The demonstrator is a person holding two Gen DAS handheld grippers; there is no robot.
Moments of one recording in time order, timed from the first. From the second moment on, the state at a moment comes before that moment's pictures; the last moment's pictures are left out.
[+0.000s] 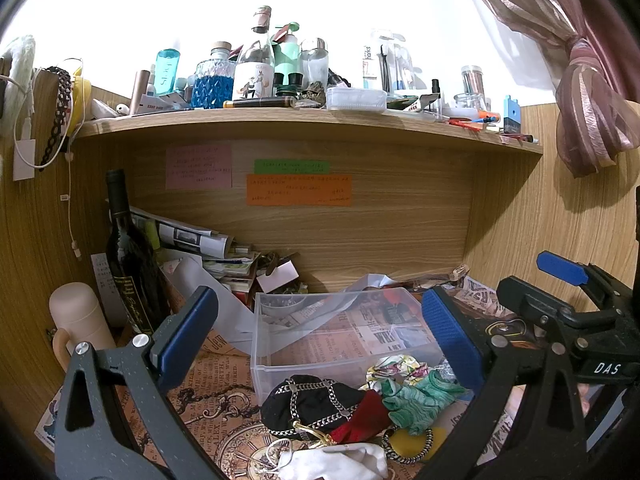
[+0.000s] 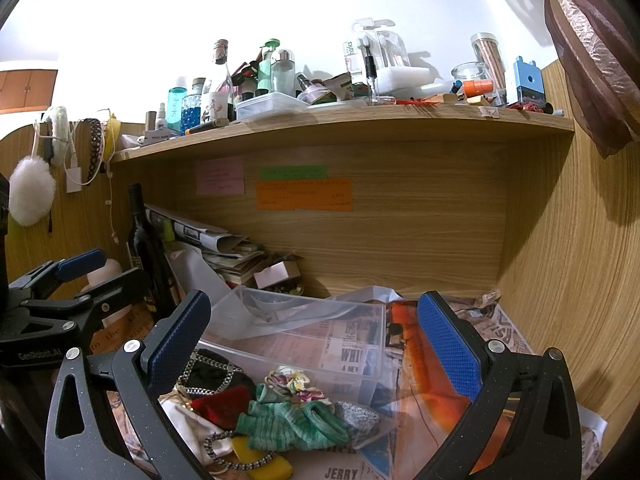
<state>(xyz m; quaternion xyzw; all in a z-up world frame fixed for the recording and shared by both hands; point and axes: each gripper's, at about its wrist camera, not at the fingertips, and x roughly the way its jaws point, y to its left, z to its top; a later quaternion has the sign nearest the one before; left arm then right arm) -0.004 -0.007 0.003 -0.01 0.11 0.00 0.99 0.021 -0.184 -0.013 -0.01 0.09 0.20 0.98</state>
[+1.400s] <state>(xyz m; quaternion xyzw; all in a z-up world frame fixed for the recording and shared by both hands) 0.038 0.020 -0.066 -0.03 0.25 -0.01 0.97 0.058 -0.189 -0.063 0.00 0.20 0.20 0.96</state>
